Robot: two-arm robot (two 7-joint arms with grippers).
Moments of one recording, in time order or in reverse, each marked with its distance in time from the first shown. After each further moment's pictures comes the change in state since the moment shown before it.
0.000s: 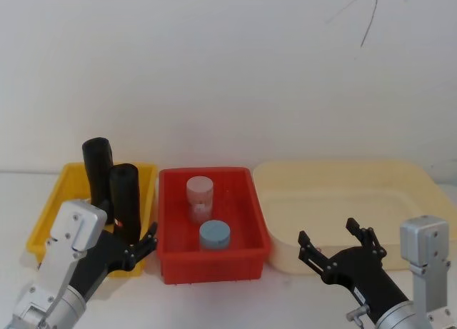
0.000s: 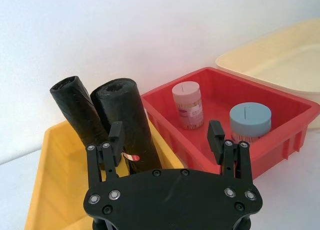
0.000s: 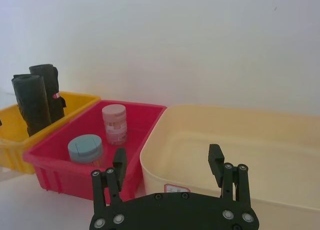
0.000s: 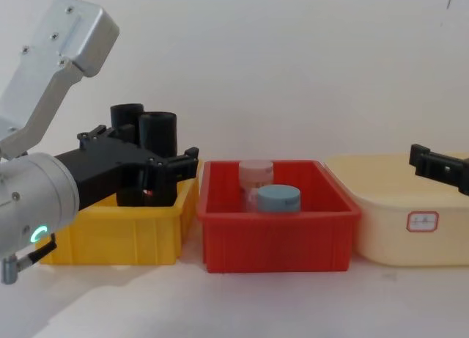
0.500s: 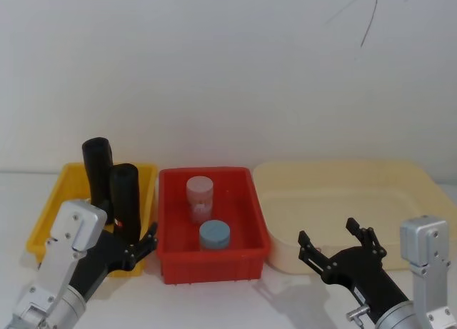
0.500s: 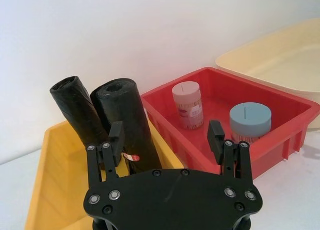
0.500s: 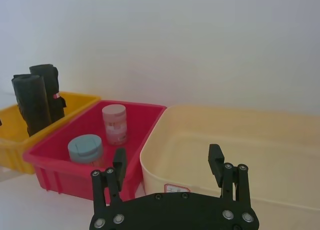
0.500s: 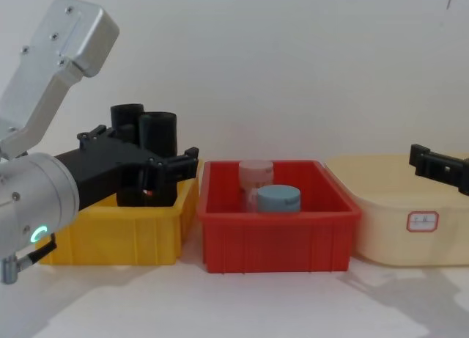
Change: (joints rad) left arm 0.000 0.000 0.000 0.000 0.000 0.000 0.000; right arm 0.000 0.000 0.000 0.000 0.000 0.000 0.000
